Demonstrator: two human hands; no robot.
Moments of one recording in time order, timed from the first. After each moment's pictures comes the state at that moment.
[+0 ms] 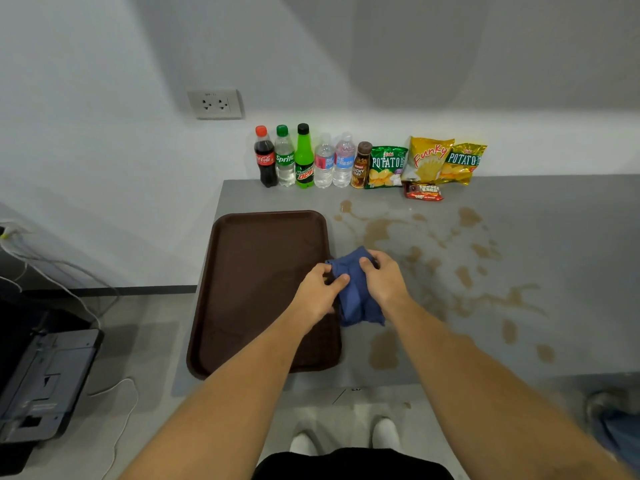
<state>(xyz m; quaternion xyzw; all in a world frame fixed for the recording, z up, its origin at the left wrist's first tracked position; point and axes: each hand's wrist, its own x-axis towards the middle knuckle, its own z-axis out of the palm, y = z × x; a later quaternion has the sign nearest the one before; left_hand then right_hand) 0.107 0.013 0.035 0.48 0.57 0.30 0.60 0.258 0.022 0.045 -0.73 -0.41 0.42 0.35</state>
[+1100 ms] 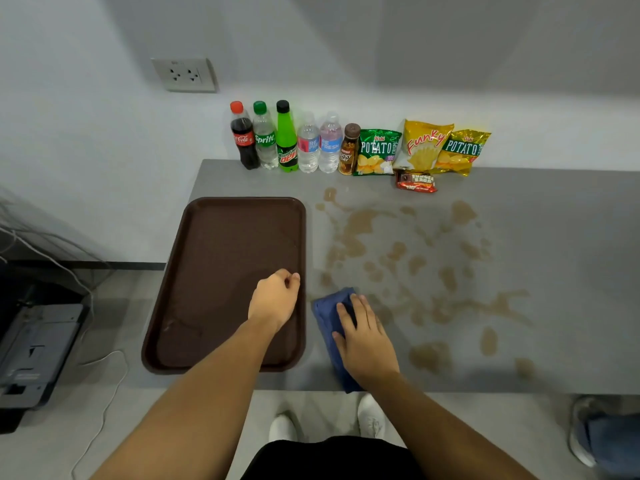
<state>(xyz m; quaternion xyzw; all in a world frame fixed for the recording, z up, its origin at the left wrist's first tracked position) 0.109 0.020 -0.008 0.54 0.74 0.18 0.35 0.314 -0.065 -0.060 -0.62 -0.77 0.12 0.04</state>
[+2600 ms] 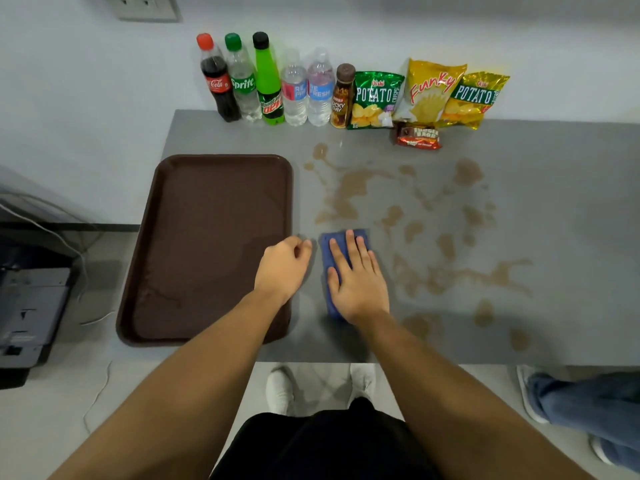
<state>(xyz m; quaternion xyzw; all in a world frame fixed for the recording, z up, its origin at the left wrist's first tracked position) 0.153 0.022 -0.012 0.59 0.70 0.20 0.35 0.328 -0.012 -0.079 -0.65 -0.74 0.14 0.06</state>
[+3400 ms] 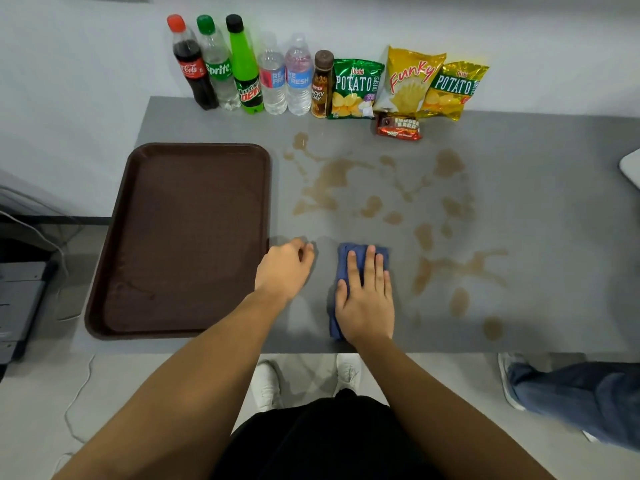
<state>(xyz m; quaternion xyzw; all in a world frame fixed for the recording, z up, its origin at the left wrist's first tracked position) 0.202 0.007 -0.019 0.64 0.69 0.15 0.28 0.368 -0.066 -0.081 -0.73 -0.67 0.09 0.06</state>
